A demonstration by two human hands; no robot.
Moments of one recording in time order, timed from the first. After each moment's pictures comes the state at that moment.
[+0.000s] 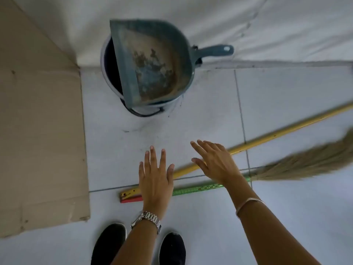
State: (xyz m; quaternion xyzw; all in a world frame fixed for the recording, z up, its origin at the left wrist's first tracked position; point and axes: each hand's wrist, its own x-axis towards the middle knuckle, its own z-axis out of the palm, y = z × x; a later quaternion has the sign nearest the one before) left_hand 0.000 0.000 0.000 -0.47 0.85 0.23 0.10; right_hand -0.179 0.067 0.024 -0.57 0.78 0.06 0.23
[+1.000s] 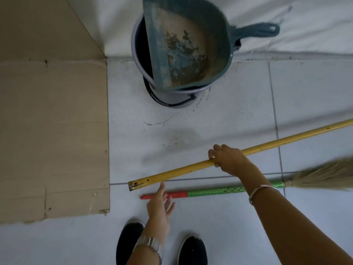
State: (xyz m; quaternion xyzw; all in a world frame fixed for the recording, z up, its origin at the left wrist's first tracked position) left_hand 0.070 0.016 -0.023 -0.74 -0.01 0.66 -0.12; right_hand -0.162 0.041 -0.036 -0.60 0.70 0.17 0.33
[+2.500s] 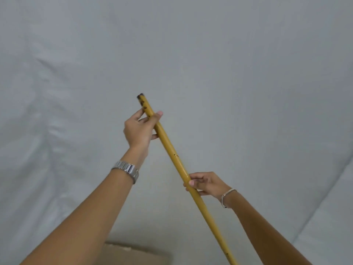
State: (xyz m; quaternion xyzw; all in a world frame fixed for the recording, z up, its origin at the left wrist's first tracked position) left_hand 0.131 -0.277 1.016 -0.31 0.47 0.49 -0.67; right_hand -0.061 -0.196 0.904 -0.58 0.56 -0.41 0.42
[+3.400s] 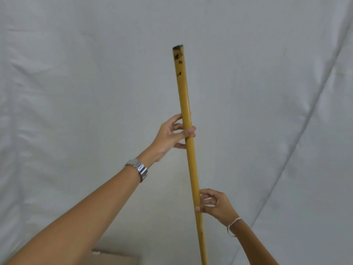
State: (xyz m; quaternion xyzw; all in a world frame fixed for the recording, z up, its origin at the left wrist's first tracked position) left_hand 0.056 -0.190 1.058 -0.08 0.68 0.58 -0.45; right_hand -0.115 -0.065 0.913 -0.52 0.66 -0.48 0.24
